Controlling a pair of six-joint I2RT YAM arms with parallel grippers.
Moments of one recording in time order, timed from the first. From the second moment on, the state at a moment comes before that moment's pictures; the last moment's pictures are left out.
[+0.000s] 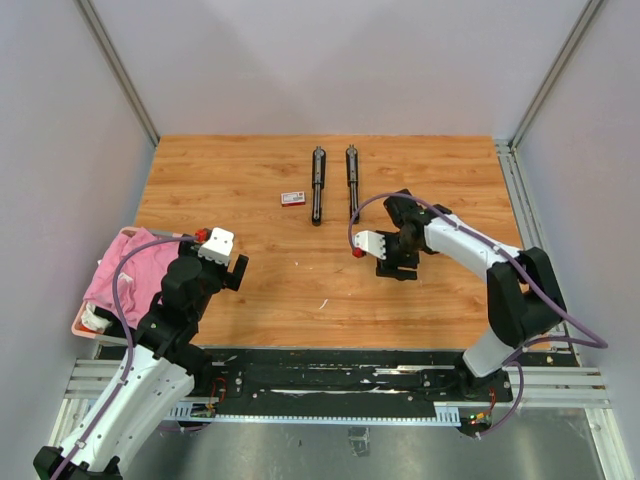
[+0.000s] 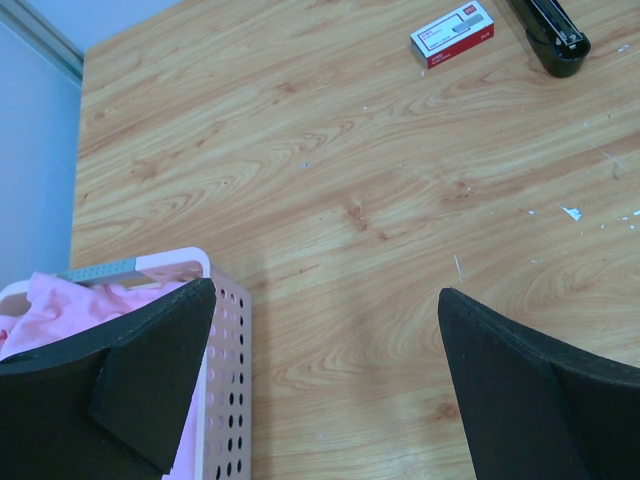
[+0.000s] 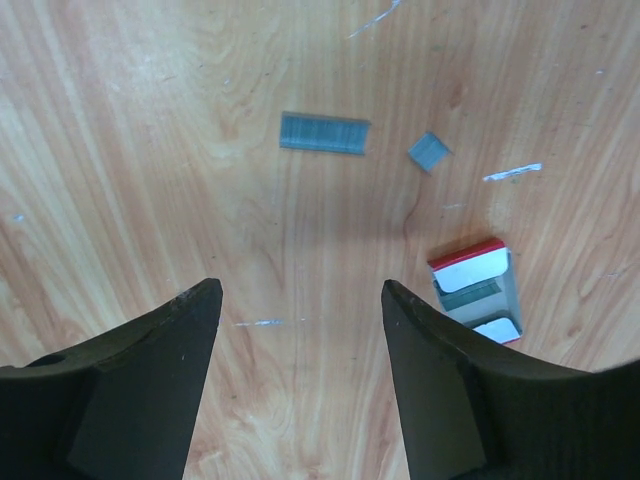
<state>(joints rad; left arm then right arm) -0.41 0.46 0.44 -0.28 -0.29 0.23 0.47 1.62 1.10 -0.84 -0.19 -1.11</state>
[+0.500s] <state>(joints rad) -0.41 0.46 0.44 -0.28 -0.29 0.23 0.56 1.60 0.95 -0.46 -0.09 -1.05</state>
